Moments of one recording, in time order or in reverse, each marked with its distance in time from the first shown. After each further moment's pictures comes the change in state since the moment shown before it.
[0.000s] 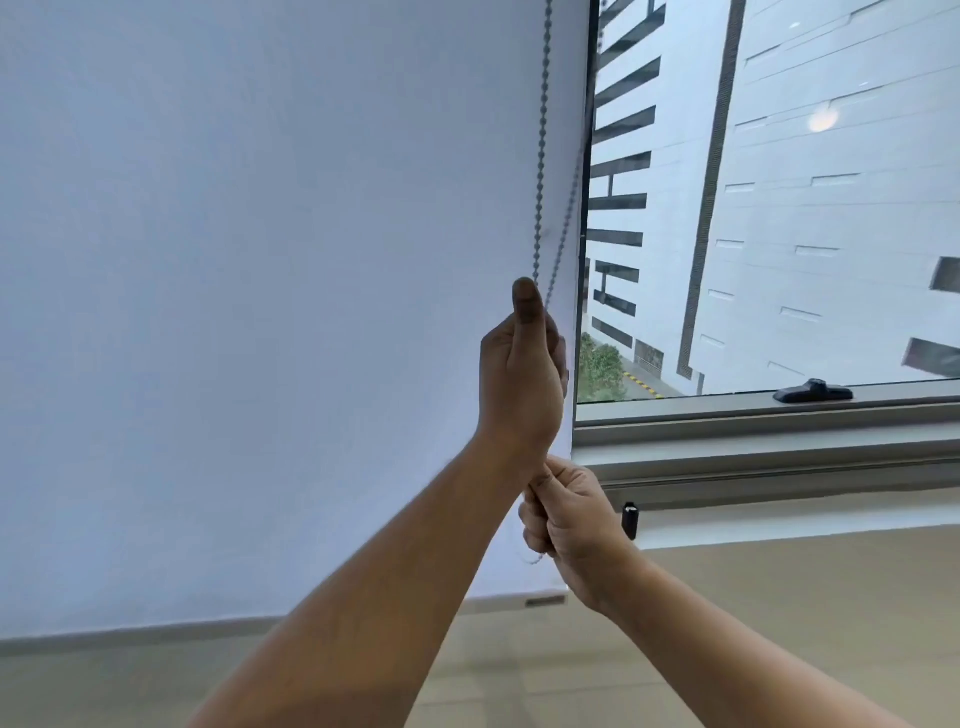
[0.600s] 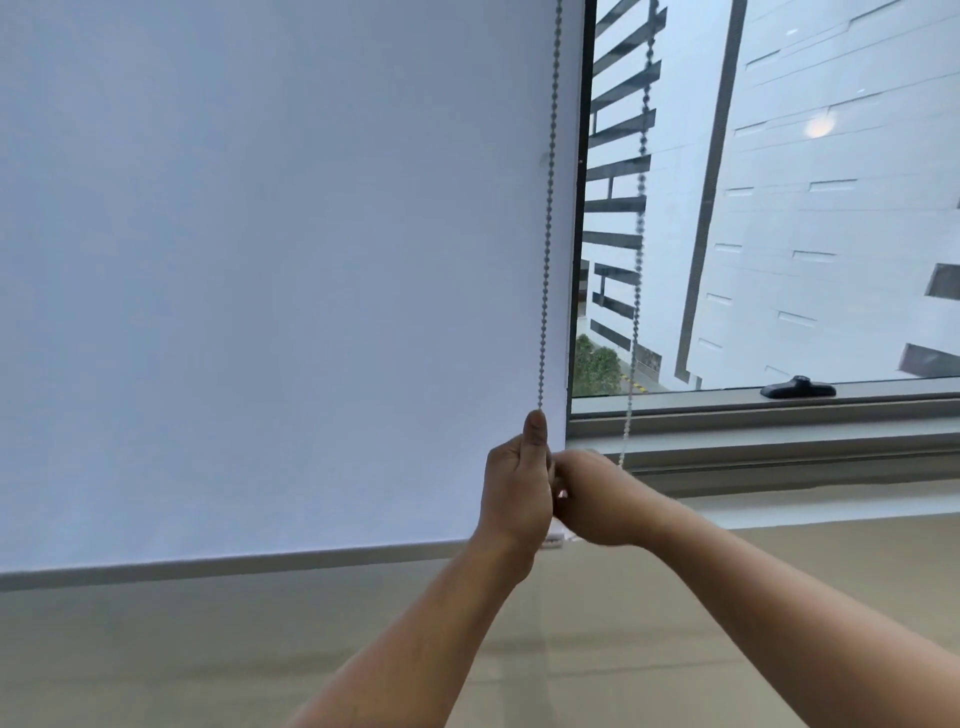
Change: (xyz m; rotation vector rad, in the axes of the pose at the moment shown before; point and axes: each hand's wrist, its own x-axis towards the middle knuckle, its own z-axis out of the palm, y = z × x) left_hand -0.073 -0.066 -0.029 0.211 0.010 -0.294; right_hand -0.002 -0.035 -0.036 -1.334 -0.278 -0.069
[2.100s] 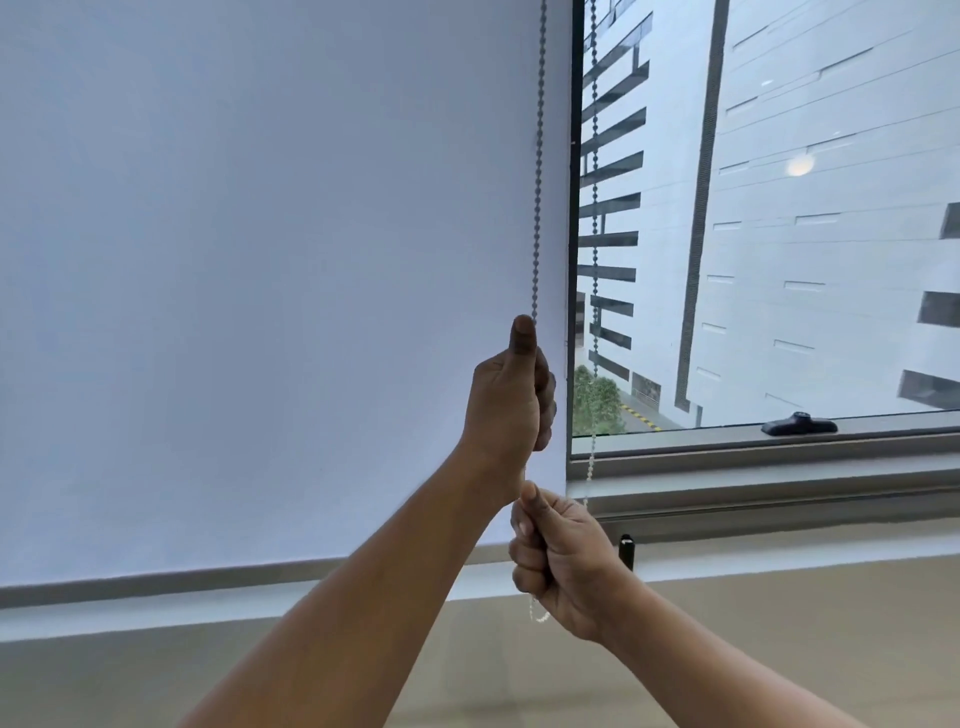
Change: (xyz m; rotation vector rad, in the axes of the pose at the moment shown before) left_hand 0.046 0.106 -0.002 -0.233 -0.144 0.137; right_hand 0.004 -0.034 0.033 1.656 0.114 0.110
